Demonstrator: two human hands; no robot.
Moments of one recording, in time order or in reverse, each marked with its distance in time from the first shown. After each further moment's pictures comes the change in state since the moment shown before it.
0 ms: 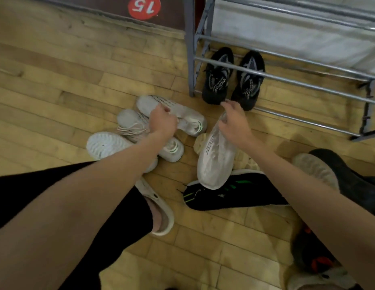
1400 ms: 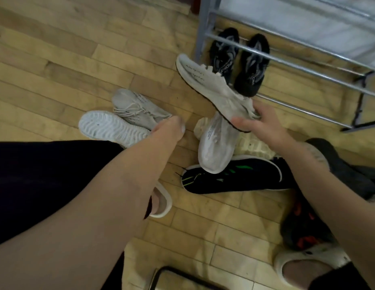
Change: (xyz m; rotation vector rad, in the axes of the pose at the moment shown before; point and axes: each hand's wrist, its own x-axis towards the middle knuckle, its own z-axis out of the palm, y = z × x) left_hand -0.014 -0.037 0.023 -0.081 -0.293 -0.405; right_hand -0.064 -0.011 -0.051 0.474 -0.097 0.088
